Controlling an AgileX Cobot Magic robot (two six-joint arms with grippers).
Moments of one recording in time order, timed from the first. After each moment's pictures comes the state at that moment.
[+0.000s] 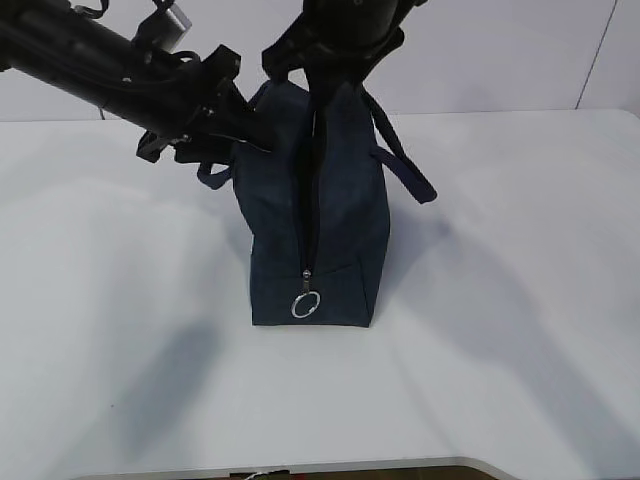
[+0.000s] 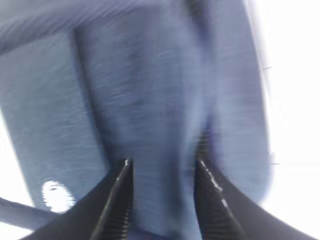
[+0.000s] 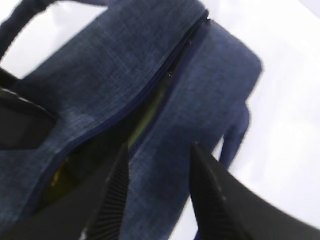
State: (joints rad) left arm -0.28 1.94 -1.49 -1.03 0.91 0.40; right arm 0.61 2.06 -2.15 -0.27 1.26 0.00
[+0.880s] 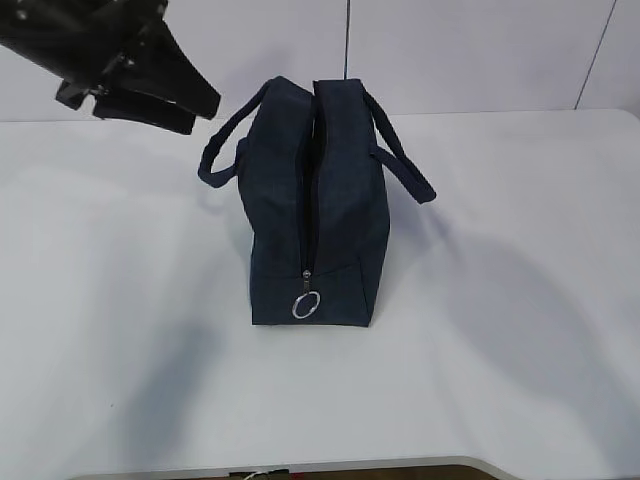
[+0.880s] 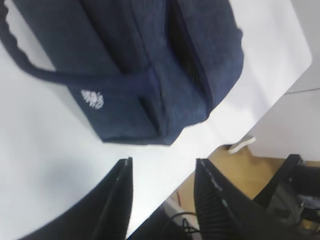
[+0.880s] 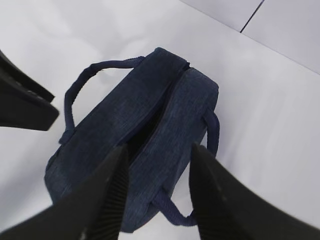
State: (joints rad) left arm -0.22 1.76 -1.49 -0.87 1.07 0.40; right arm 0.61 1.79 -2.11 -0.18 1.26 0.04
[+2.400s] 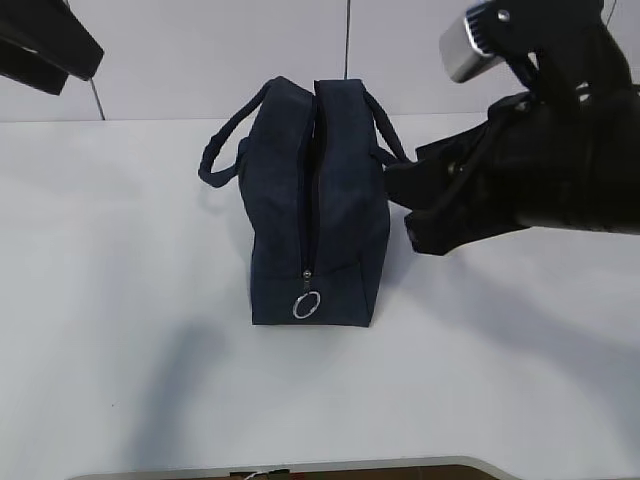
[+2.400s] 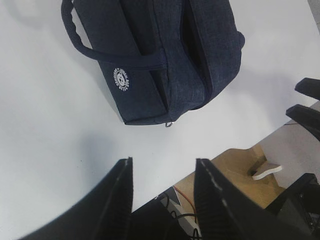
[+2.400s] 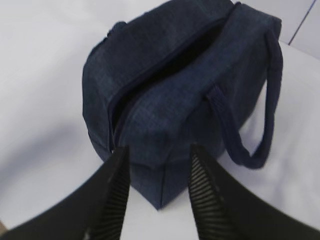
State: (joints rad) left arm -0.23 1.45 -1.49 -0.55 1.24 0.13; right arm 0.61 1.23 -0.81 -0.12 0.17 0.00
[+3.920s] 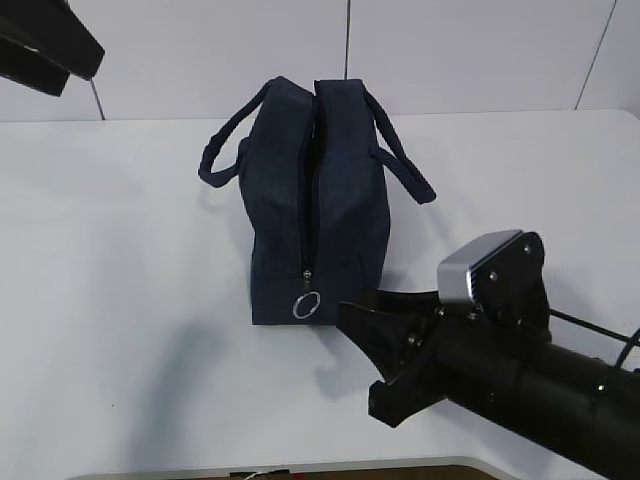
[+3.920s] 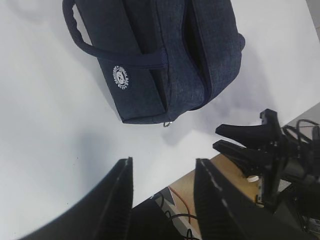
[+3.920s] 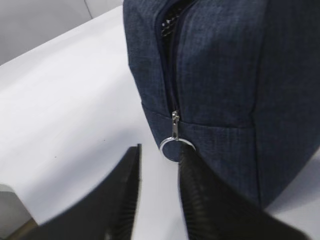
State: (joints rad) left arm -0.23 1.45 -1.49 -0.55 1.24 0.09; right arm 0.61 1.68 -0.37 -0.18 -0.98 0.23
